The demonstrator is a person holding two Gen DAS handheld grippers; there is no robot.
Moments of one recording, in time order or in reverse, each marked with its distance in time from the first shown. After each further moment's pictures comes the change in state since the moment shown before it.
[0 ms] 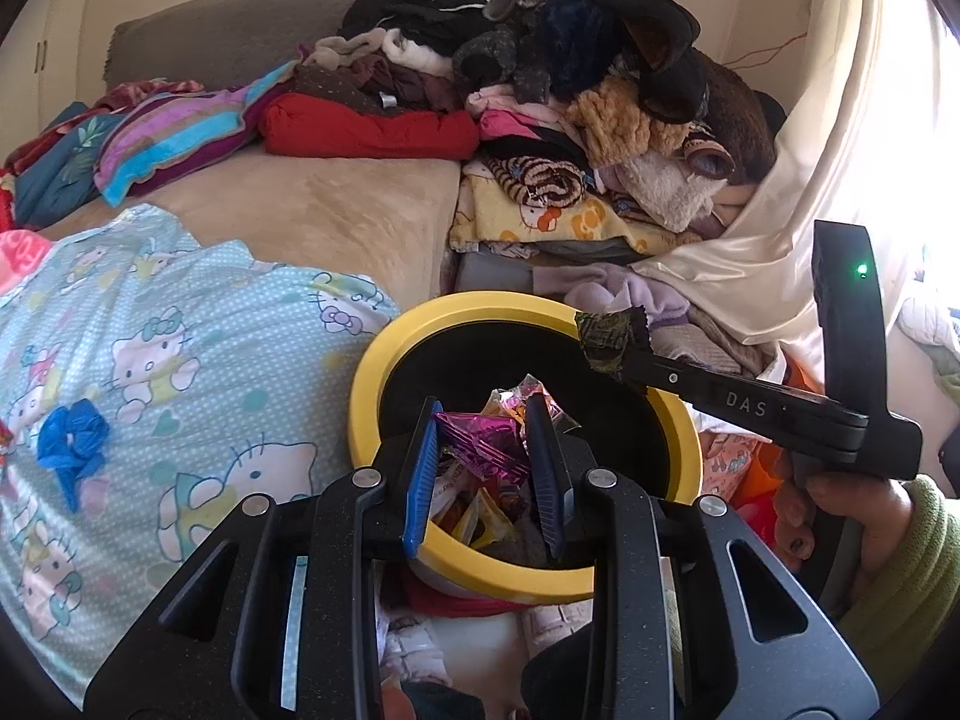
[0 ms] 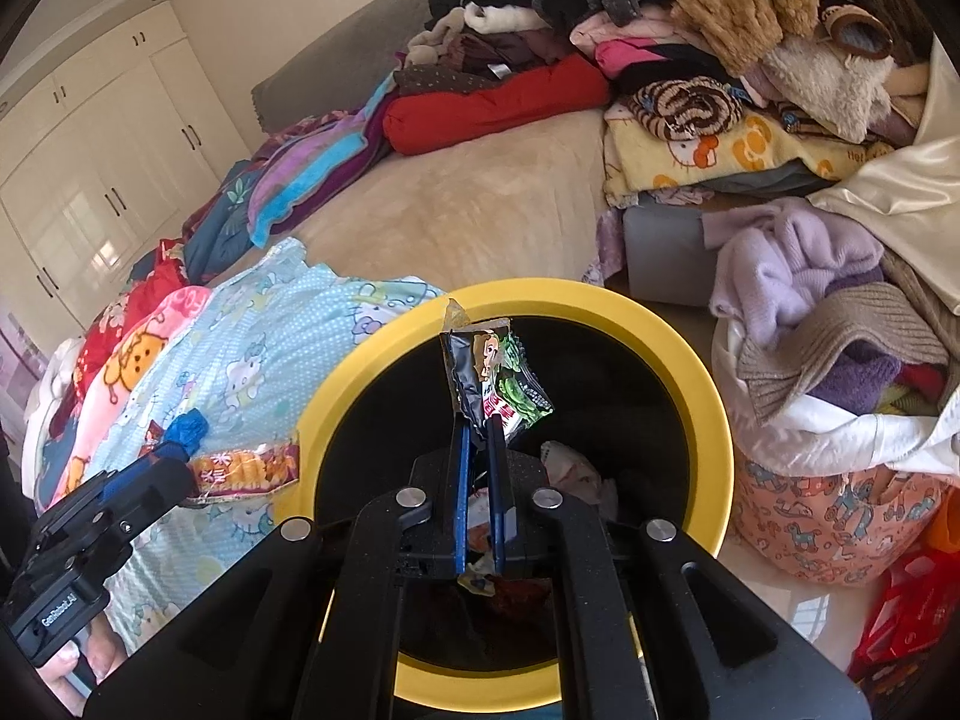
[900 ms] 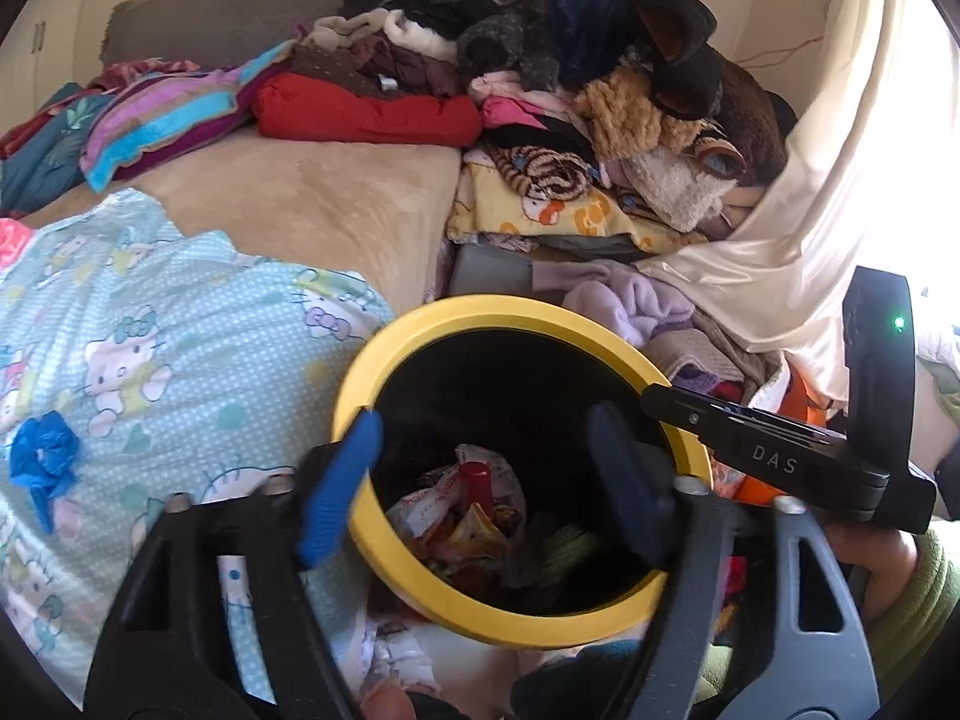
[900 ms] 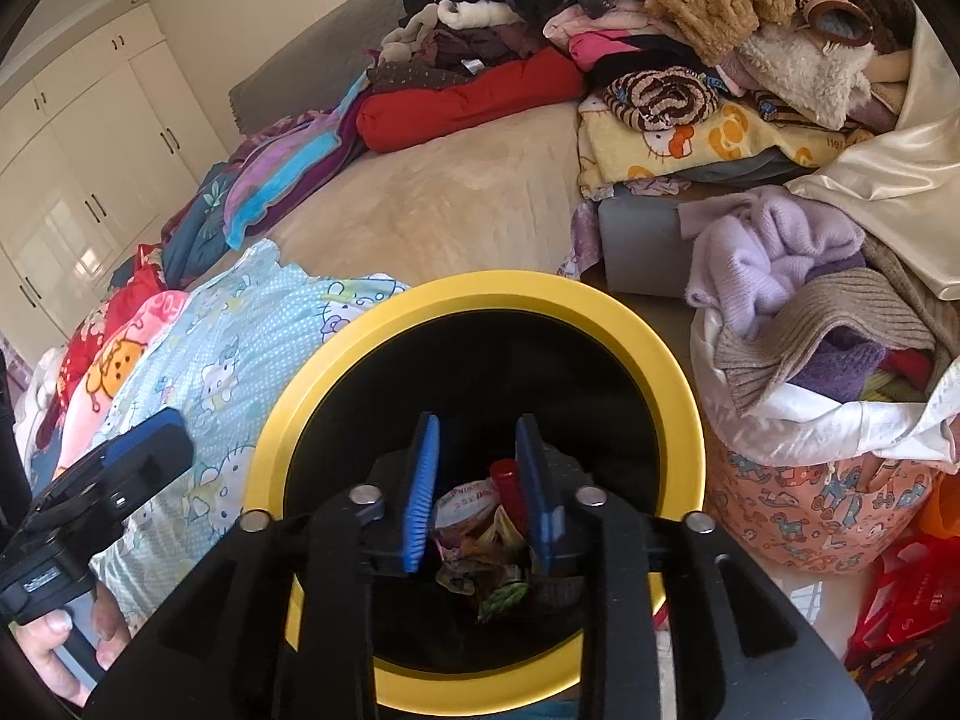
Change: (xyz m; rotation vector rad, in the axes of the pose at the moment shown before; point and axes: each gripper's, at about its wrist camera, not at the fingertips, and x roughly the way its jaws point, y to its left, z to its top) left arm 0.024 0.007 0.017 -0.038 0.022 -0.006; right arm 0.002 -0.012 -0.001 0.021 0.001 -0.044
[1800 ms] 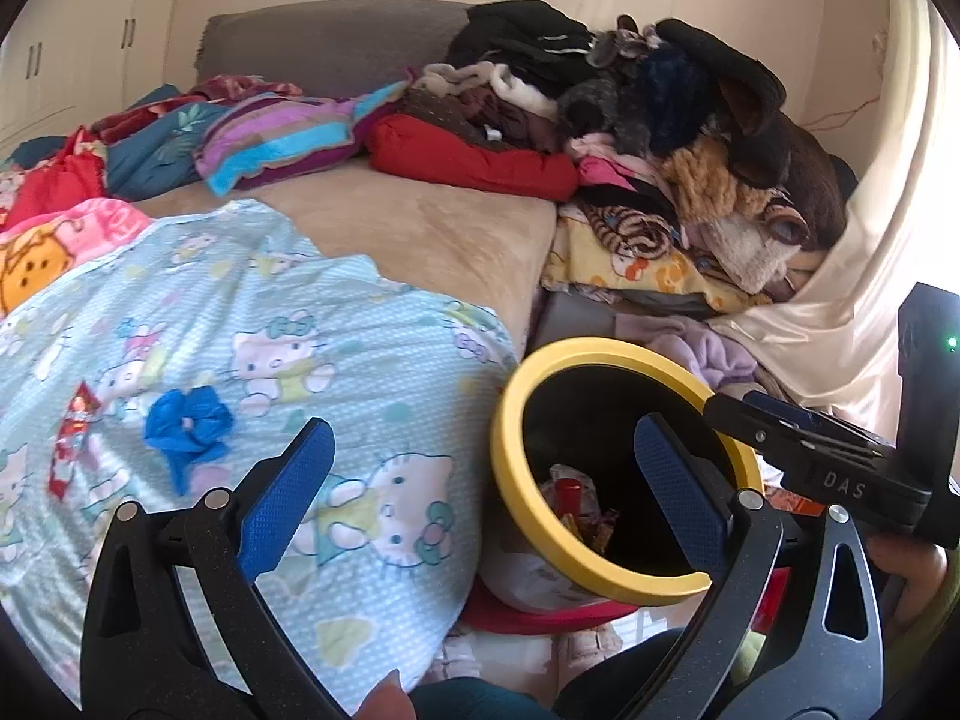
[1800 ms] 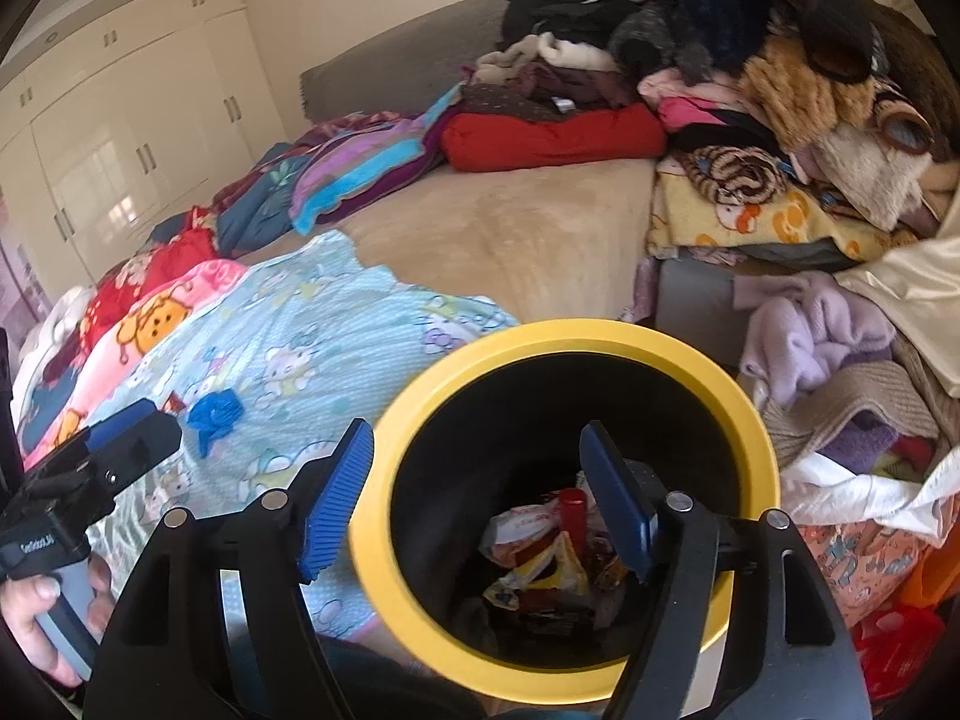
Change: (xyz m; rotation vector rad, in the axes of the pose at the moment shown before) left arm -0.077 0.057 -0.013 -0.095 -0.113 0.170; right arm -0.023 0.087 -0.002 -0.191 -0.058 0.048
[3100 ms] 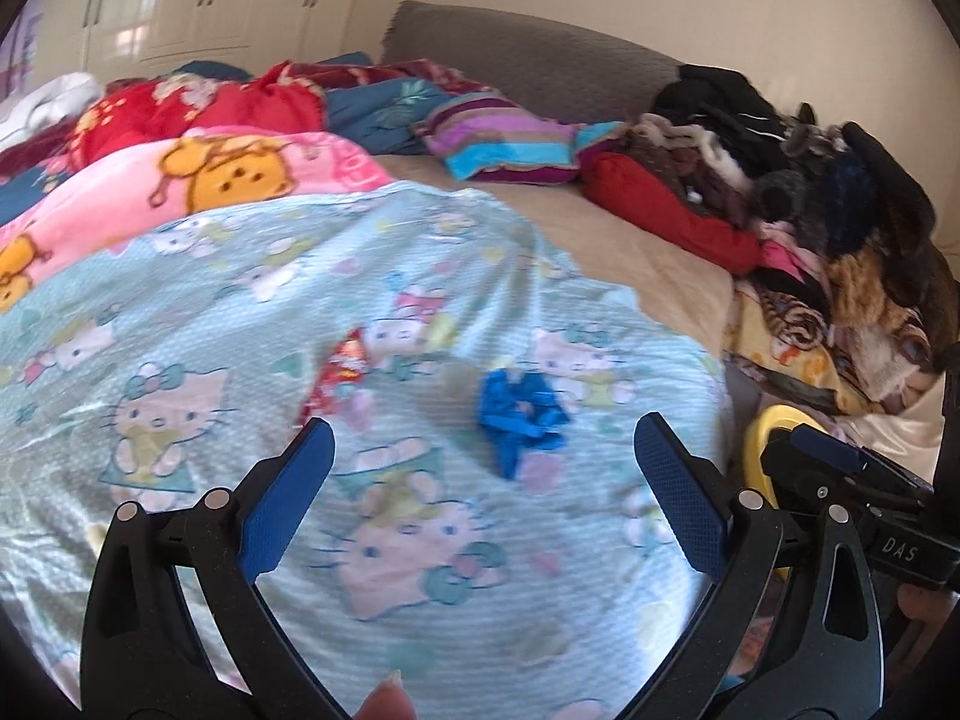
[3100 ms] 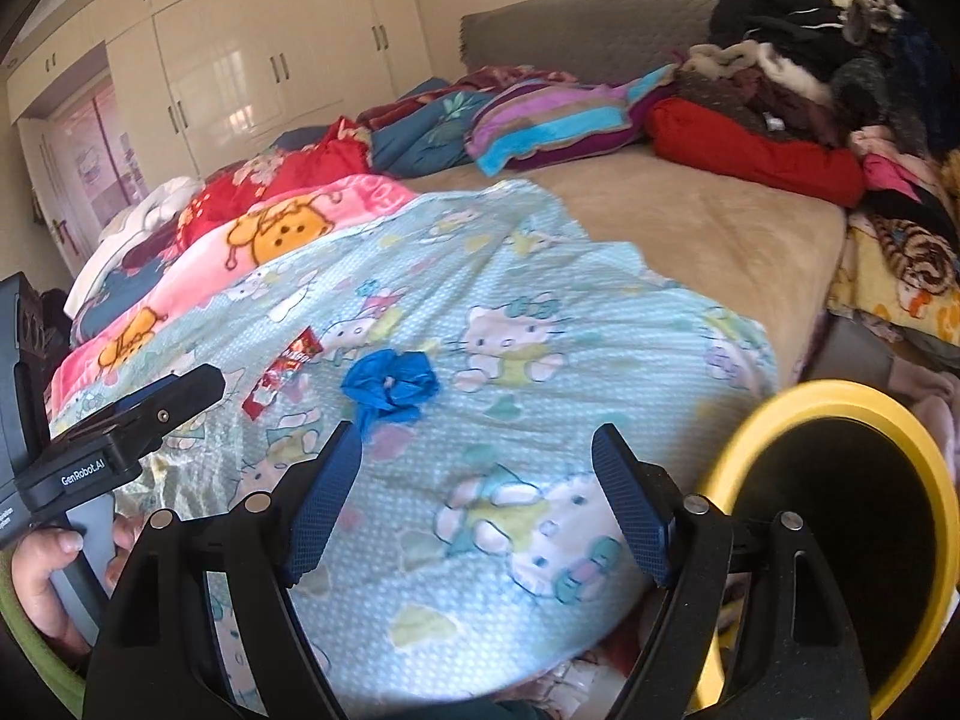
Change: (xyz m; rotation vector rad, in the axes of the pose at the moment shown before) left arm -0.059 0.180 -0.033 -0.283 -0.059 0.284; right arm 0.086 0.179 0.003 -0.259 0.091 0.239
